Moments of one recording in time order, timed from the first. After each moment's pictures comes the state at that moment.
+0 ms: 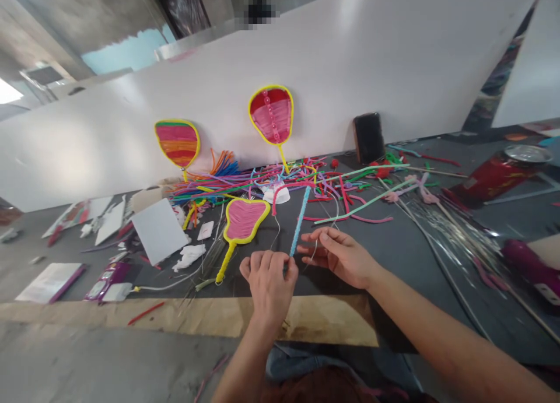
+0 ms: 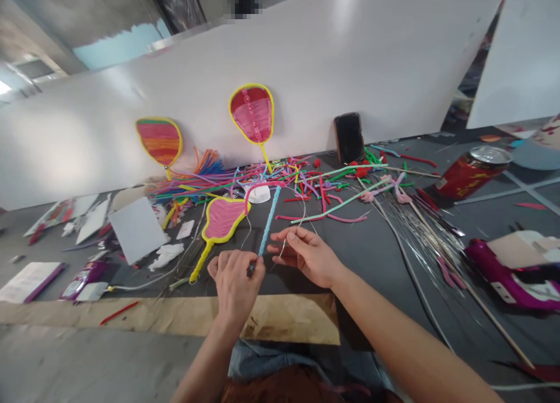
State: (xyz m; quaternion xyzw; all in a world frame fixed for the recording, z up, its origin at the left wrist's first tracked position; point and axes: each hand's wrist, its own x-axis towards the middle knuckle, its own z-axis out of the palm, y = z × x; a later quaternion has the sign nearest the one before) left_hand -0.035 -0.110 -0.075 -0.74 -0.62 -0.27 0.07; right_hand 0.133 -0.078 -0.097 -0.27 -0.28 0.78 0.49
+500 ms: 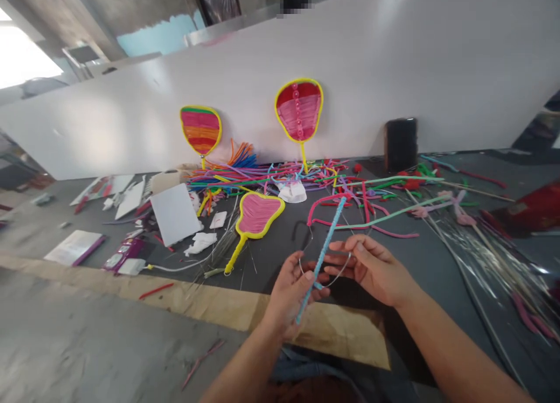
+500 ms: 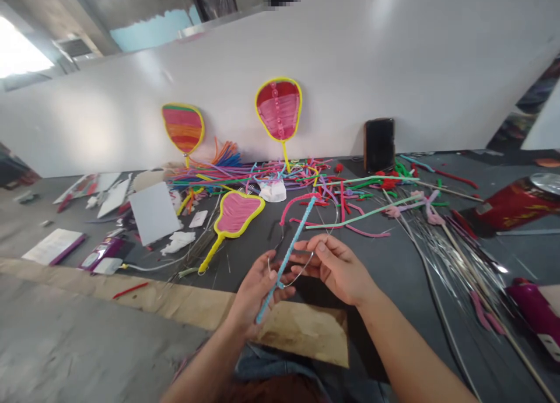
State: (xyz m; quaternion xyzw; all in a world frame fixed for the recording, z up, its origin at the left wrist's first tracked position) left_hand -0.027 -0.126 -0.096 -0.24 -0.43 -0.49 -0.72; right_hand 0.153 -0.082 -0.099 -0.24 -0.31 0.78 0.48
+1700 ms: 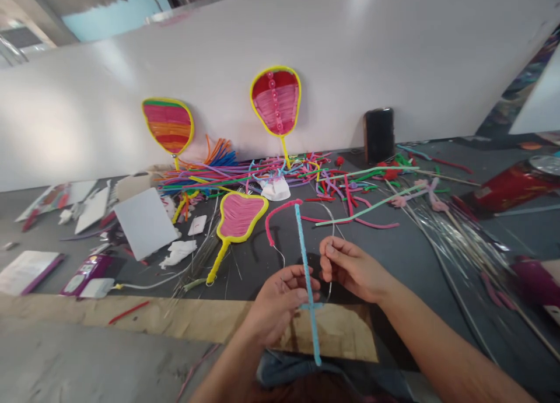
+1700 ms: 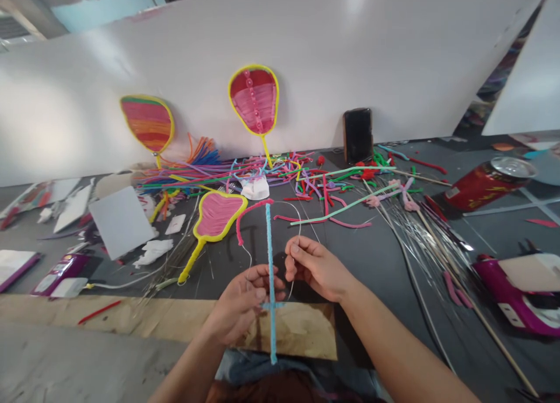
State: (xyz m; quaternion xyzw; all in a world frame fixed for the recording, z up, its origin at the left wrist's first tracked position) left_hand -0.039 -0.117 -0.089 -0.26 -0.36 -0.39 -0.81; right_hand 0.146 -0.078 -0.103 -0.32 -0.28 0.81 0.41
